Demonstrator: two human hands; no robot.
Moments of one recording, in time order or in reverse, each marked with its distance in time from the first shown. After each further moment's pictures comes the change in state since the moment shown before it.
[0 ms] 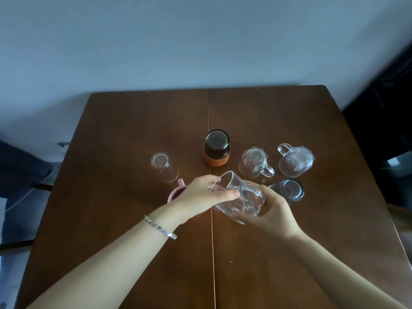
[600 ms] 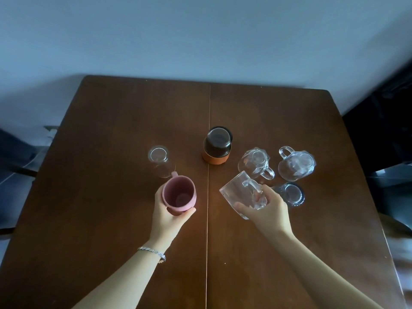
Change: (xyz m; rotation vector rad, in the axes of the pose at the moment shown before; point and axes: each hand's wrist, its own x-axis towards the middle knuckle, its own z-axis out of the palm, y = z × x) left_hand 0.020 -0.134 0.039 -0.399 0.708 0.252; right_hand 0.016 -0.002 0.013 -0.133 0.194 0.183
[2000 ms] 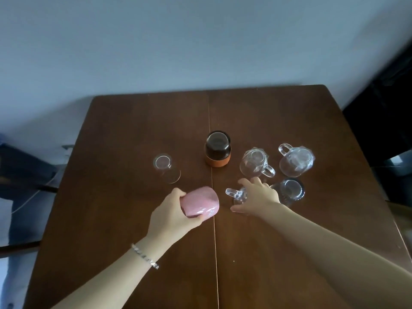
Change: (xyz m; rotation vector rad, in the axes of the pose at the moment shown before) left_hand -0.009 0.101 -0.027 0.733 -0.305 -0.044; right_hand 0.046 0.004 0.016 -0.807 -0.381 0.011
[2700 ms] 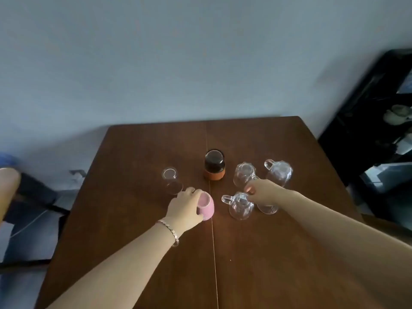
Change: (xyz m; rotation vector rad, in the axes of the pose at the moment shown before) left_hand -0.013 0.021 -0.011 0.371 -0.089 0.294; right_hand -0.071 0.009 -0.063 0.034 -0.035 -0.147
